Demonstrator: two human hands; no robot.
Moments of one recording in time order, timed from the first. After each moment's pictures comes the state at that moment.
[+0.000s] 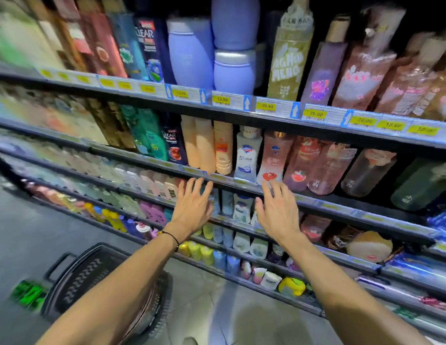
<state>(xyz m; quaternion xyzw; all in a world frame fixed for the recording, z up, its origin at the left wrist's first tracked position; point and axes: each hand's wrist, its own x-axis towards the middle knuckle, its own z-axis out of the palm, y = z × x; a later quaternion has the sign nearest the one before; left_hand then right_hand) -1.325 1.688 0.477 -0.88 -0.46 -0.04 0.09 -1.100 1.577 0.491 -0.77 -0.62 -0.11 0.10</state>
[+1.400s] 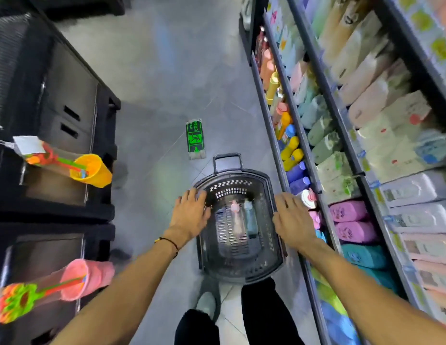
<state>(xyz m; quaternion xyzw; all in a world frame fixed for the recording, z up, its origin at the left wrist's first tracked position) -1.907 1.751 0.221 -0.45 -0.86 0.03 -0.21 -1.674 1.938 0.211 -0.32 -0.93 0.11 -0.14</state>
